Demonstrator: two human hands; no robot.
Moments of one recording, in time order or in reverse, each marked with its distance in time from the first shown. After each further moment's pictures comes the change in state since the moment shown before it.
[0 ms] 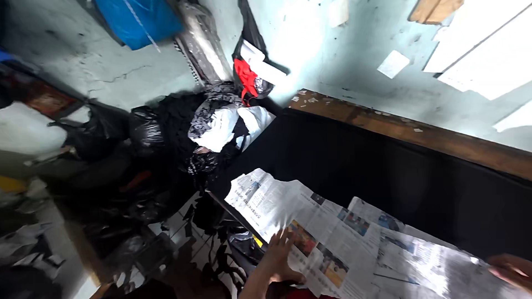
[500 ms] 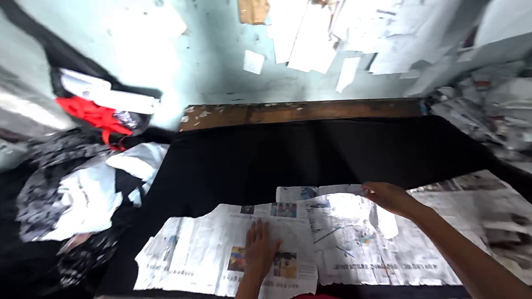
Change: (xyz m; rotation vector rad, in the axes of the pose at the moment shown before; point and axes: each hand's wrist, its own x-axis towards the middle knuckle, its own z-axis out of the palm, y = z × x) left_hand 0.102 0.089 0.033 0.216 0.276 0.289; right_hand -0.033 -0.035 0.030 -0.063 0.206 0.071
